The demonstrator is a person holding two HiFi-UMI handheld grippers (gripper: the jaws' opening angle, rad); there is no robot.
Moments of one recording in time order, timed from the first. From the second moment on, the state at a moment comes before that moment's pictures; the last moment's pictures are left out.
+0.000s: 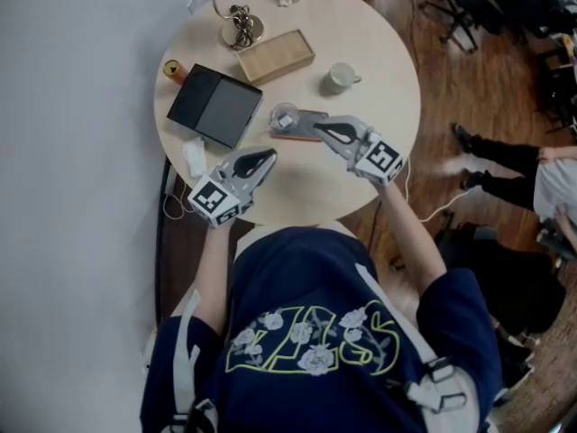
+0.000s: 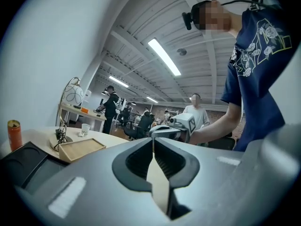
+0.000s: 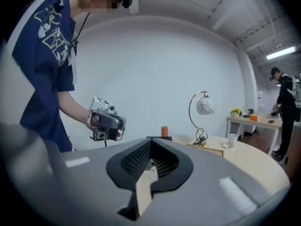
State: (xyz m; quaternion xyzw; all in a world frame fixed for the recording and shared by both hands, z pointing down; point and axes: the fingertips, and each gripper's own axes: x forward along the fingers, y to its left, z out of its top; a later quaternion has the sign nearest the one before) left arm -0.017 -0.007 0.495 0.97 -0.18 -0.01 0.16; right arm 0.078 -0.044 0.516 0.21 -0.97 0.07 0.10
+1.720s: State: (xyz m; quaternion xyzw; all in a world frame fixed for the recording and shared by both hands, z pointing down) left arm 0.003 0.015 0.492 0.98 -0.13 0.01 0.15; right arm 0.104 0.026 0.495 0.27 -0.96 0.12 0.02
